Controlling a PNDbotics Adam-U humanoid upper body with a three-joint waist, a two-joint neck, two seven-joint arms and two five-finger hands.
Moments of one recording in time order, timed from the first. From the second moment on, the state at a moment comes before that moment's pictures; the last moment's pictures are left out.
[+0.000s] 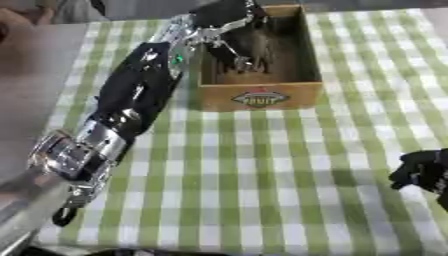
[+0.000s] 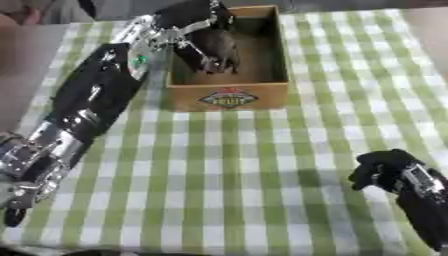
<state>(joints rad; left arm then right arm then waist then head) -1.00 0.42 -0.10 -0.87 -1.06 -0.63 -0.05 -0.26 -0.27 0.25 -1.67 -0.19 -0.06 0.38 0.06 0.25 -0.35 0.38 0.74</state>
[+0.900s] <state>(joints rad) -0.99 0.40 -0.09 -0.81 -1.16 -0.73 -0.23 -0.27 -0.26 0.25 -1.67 -0.19 -0.05 0.38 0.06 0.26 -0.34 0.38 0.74</state>
